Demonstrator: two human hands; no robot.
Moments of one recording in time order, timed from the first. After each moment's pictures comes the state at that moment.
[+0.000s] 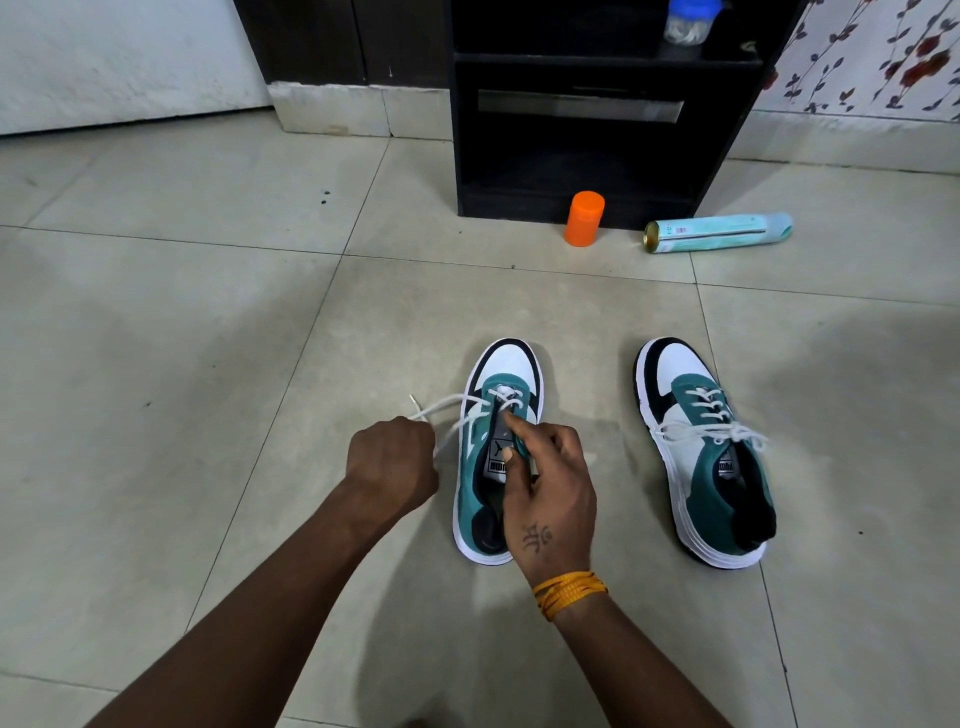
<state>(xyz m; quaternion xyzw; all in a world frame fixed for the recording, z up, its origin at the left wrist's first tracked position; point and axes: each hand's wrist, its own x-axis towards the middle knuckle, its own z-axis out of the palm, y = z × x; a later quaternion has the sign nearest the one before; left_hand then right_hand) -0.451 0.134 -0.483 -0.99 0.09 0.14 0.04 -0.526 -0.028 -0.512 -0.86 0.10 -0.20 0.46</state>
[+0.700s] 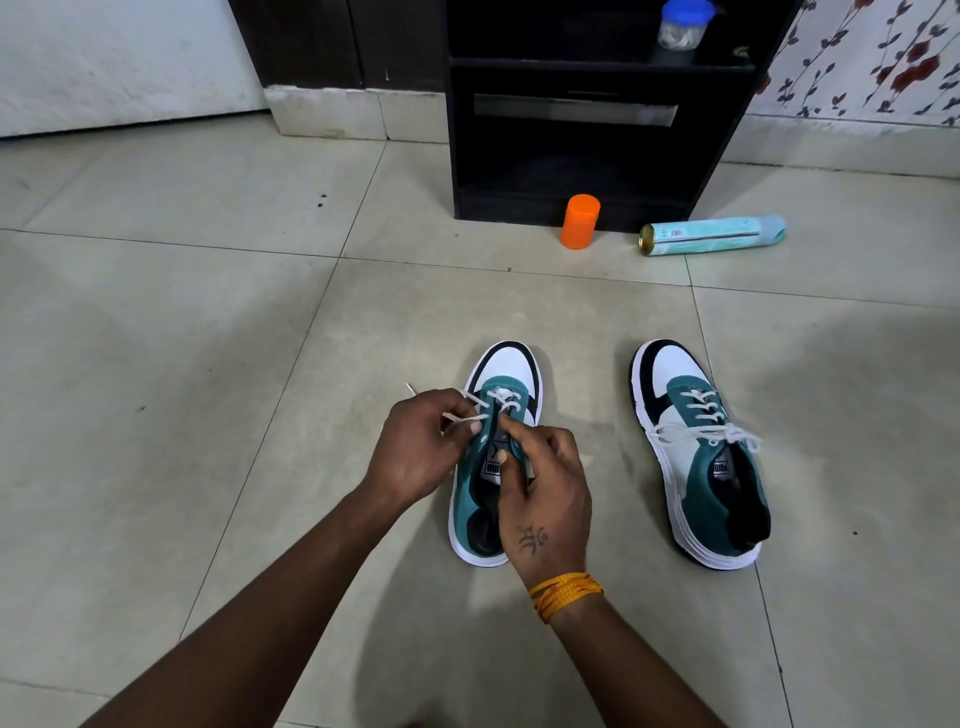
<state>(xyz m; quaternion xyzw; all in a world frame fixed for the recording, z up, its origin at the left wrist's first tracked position) -0.446 0.114 -0.482 -0.89 0.06 0.06 -0.45 -0.525 -0.028 -0.511 -0.86 0.11 -0.19 0.45</state>
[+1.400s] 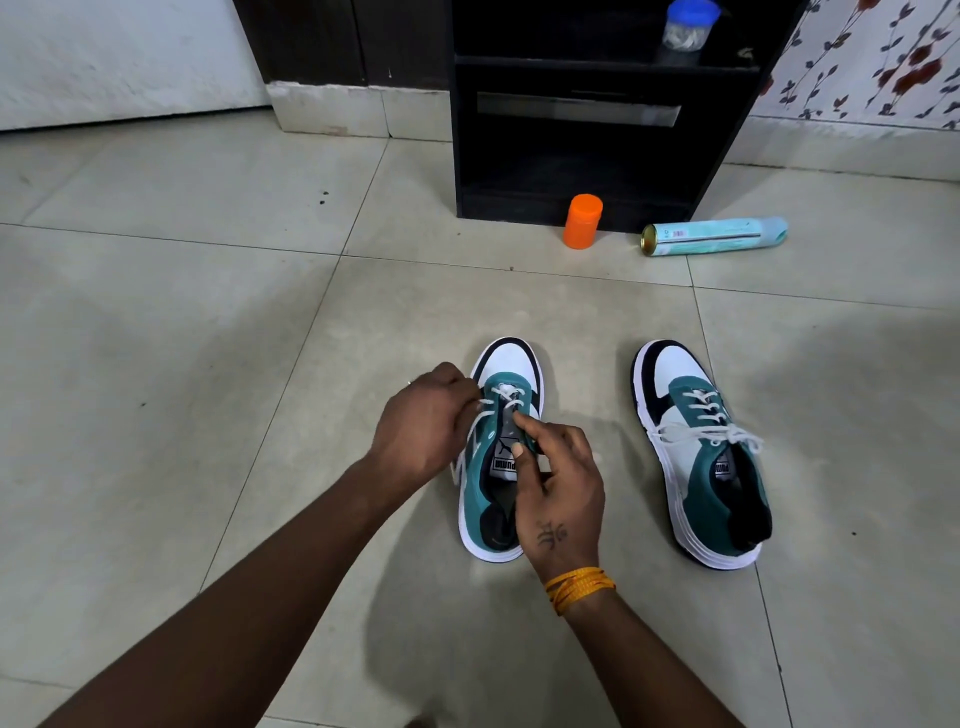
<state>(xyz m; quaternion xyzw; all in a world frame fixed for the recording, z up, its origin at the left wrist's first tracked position) -0.420 0.120 -0.496 -0.94 0.24 -0.07 -0.23 -0.523 -0.038 -0.512 -0.83 0.11 -0.21 0.51</state>
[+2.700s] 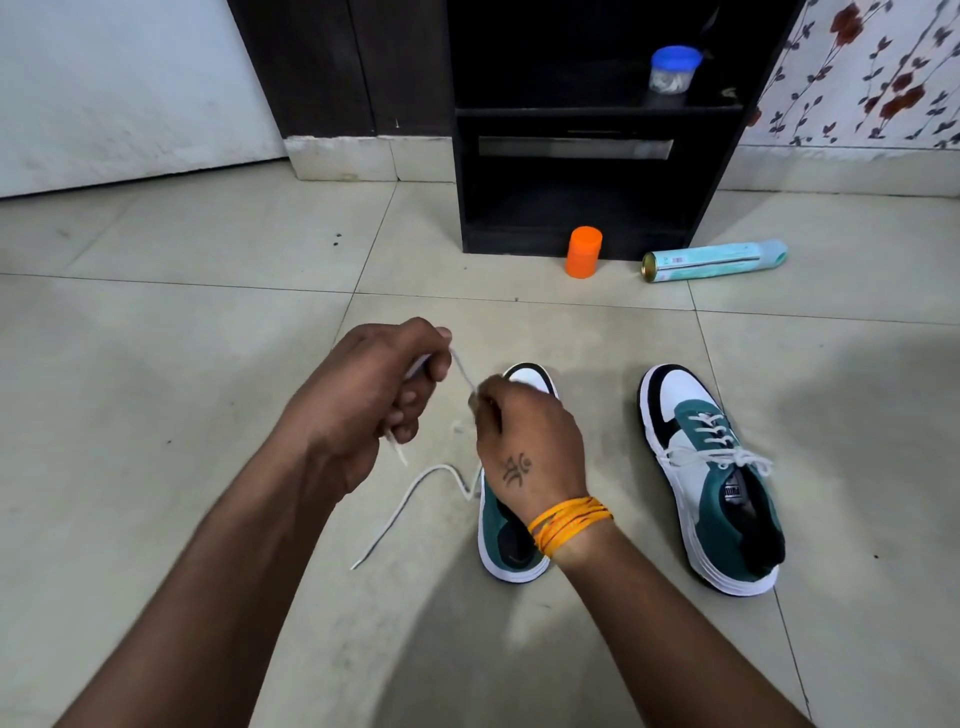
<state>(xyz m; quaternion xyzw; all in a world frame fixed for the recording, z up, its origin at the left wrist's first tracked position) -0.449 0.132 -0.308 -0.75 -0.04 0.18 -0.64 -0.465 -0.012 -0.413 -0.94 0.03 -0.13 0.32</state>
